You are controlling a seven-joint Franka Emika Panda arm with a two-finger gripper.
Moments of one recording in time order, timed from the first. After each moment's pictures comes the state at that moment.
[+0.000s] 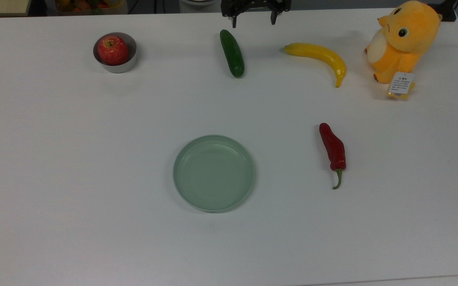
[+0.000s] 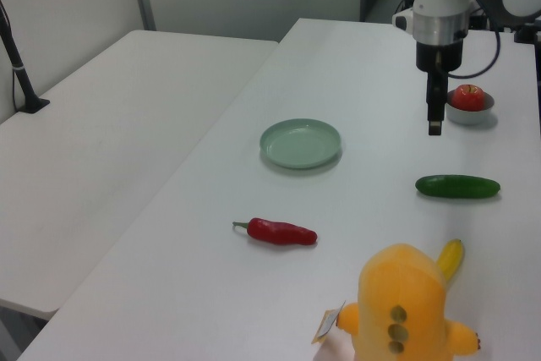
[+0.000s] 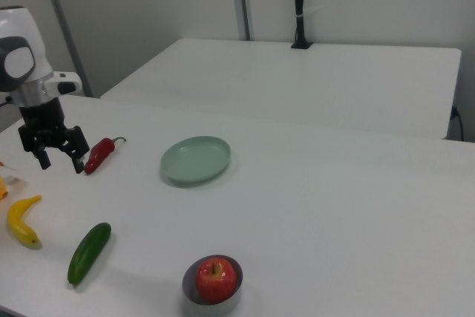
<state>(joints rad) 0.24 -0.13 0.15 -2.06 0.00 1.87 0.18</state>
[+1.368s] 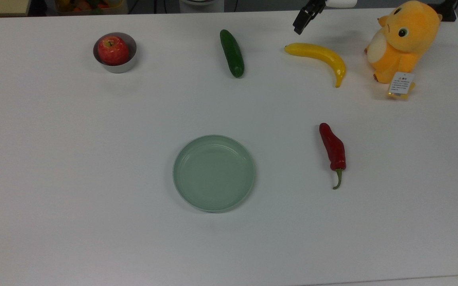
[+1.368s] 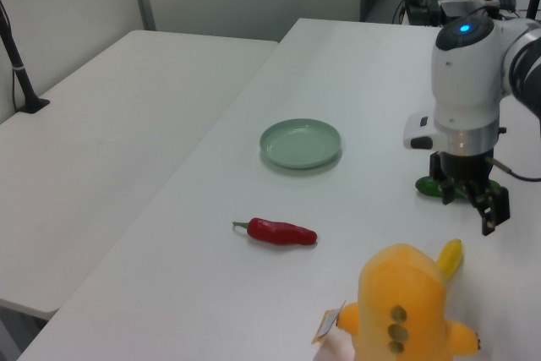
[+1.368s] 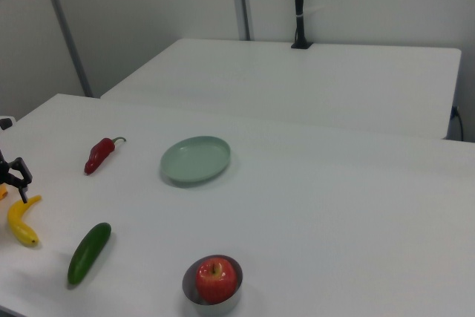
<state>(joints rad) 0.30 0.02 0.44 -2.11 -0.02 1.96 -0.17</state>
